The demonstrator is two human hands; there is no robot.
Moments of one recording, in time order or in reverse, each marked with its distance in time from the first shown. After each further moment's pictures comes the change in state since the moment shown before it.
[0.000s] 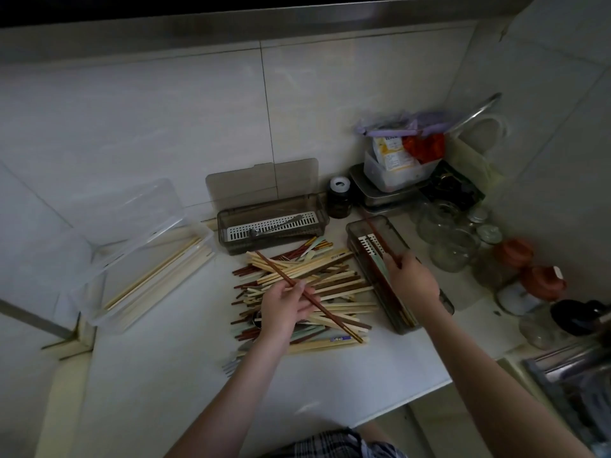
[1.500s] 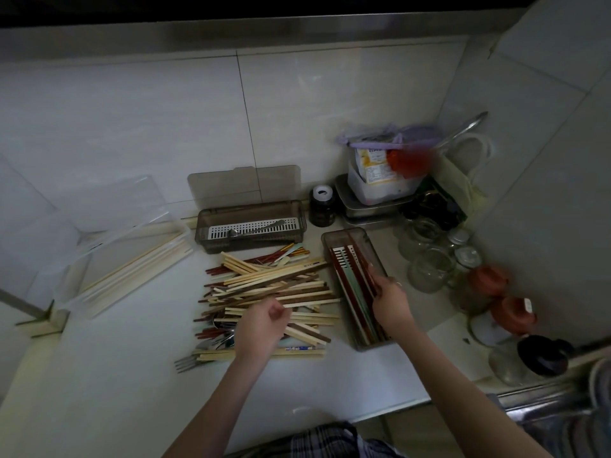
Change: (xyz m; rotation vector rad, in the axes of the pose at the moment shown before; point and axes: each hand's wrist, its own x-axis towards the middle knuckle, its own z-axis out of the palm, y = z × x) left_hand -0.008 -0.040 0.035 0.988 0.188 0.371; right_hand 0.025 0.052 -0.012 0.212 -0.257 -0.222
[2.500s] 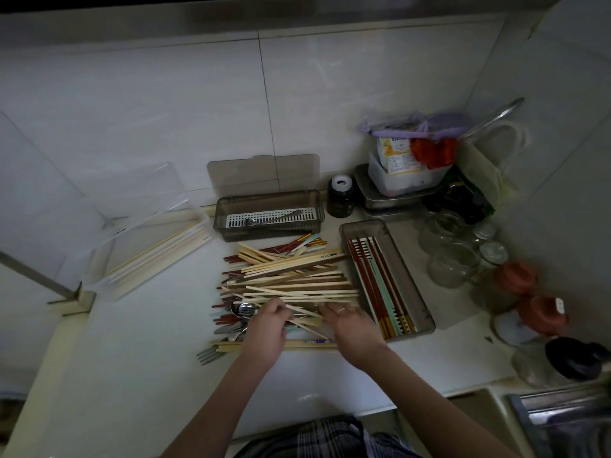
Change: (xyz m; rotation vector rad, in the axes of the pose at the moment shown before) left_hand -0.004 -0.054 0.010 0.297 -0.105 0.259; right_hand -0.037 -0.013 0.079 -0.709 -0.263 -0.537
